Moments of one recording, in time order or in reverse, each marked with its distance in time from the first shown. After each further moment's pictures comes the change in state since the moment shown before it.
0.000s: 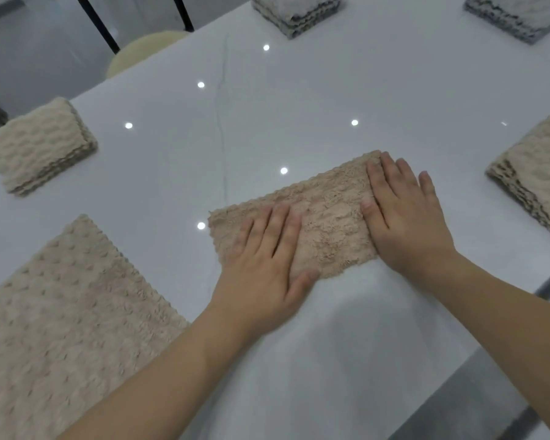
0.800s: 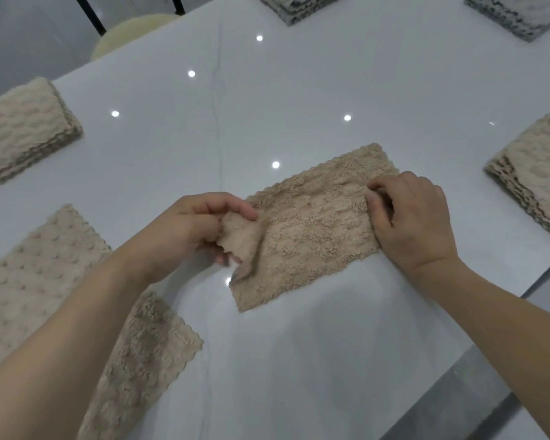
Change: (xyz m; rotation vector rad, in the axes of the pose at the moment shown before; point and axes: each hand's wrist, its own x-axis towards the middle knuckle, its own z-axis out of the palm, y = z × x) left_hand 0.013 -0.076 -0.071 -1.306 -0.301 -0.256; right_hand -0.005 -0.002 0.000 0.143 0.335 -0.055
